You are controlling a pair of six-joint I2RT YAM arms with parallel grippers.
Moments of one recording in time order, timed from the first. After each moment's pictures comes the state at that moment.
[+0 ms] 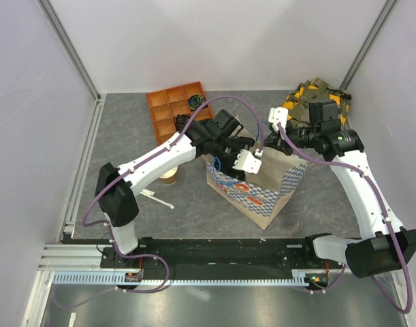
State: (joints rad) left arm -0.85 1.81 1.70 -0.89 0.40 1.16; right arm 0.18 1.24 1.31 -0.79 -0.85 -0.86
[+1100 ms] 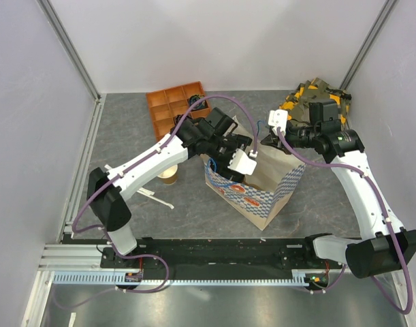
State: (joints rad) left arm -0.84 1.73 1.67 -0.89 0.43 1.23; right arm 0.18 1.24 1.31 -0.78 -0.86 -0.94
